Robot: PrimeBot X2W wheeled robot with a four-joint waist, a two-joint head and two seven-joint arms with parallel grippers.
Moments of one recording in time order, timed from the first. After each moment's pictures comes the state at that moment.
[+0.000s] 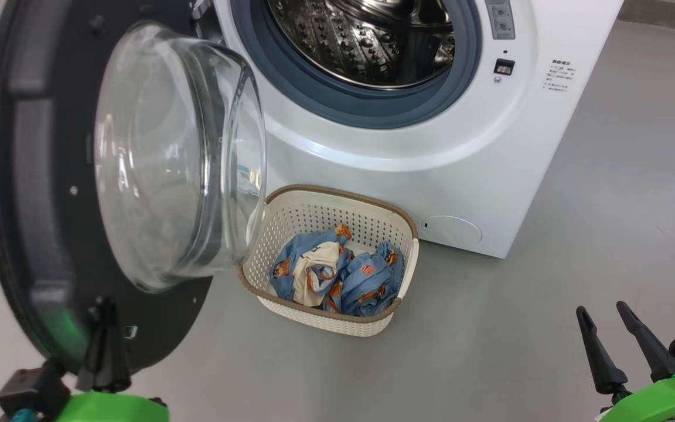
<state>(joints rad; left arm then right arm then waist) -0.03 0.08 -0.04 0.09 -0.38 0.09 -0.25 -0.02 -0.31 0.04 0.27 0.42 0.13 -0.25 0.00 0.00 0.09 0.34</state>
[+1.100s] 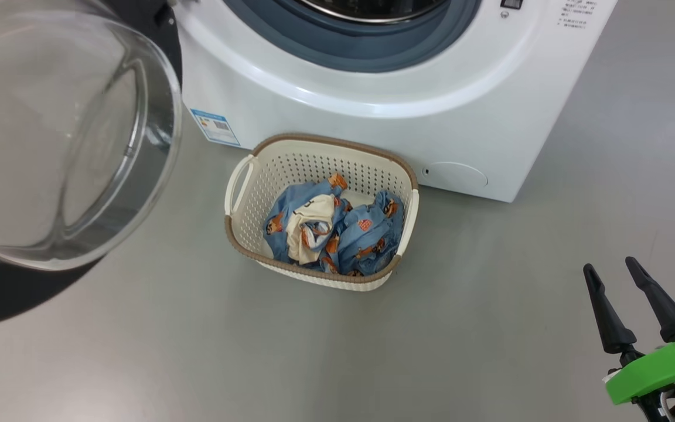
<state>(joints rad) -0.37 0.22 0.38 0.43 -0.31 0.05 -0.26 -0.11 -0.35 0.05 0.24 0.42 0.13 -0.25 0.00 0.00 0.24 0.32</state>
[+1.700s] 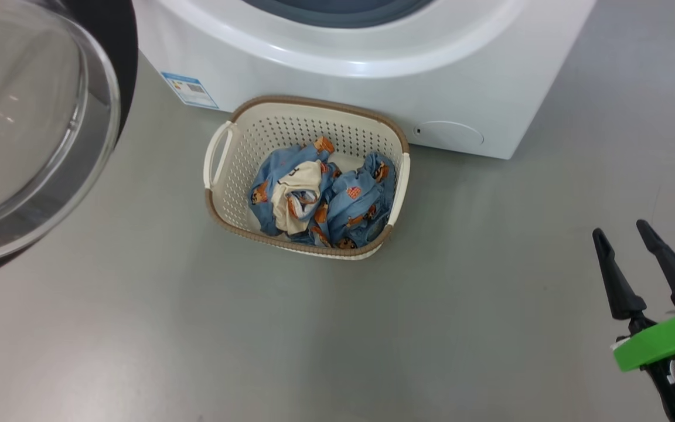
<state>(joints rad) -0.57 0.32 0.59 0.65 -0.21 -0.01 -0.26 -0.18 -0.39 0.05 0.22 0.42 0.13 -0.25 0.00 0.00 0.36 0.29</state>
